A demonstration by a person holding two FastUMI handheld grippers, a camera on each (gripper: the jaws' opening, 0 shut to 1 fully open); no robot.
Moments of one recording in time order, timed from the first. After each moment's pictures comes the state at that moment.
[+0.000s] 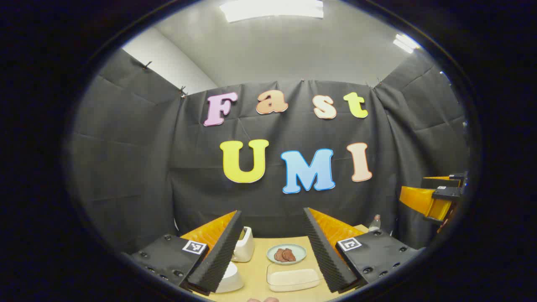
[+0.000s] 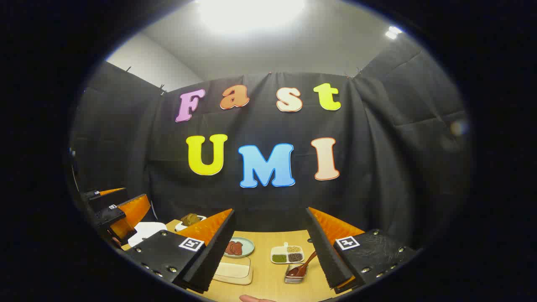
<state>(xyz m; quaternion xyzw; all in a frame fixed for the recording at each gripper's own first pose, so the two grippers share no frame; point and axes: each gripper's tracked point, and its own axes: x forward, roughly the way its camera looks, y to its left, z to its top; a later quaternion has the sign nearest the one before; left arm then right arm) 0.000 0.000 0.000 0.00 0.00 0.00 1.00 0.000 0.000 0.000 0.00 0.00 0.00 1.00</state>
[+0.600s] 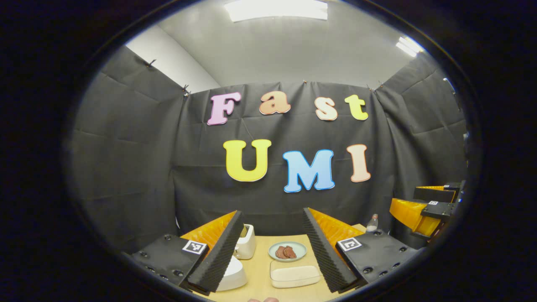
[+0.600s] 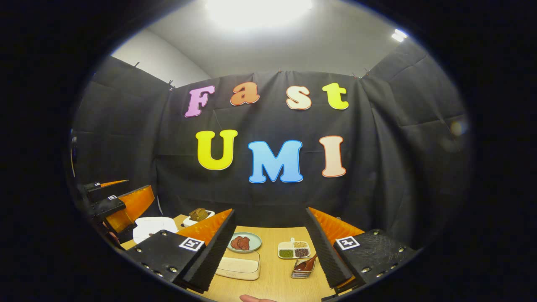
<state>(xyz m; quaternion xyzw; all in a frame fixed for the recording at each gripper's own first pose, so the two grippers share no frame) -0.021 0.018 0.009 0.00 0.00 0.00 1.00 -0.016 0.025 -0.009 -0.01 0.01 0.00 1.00</state>
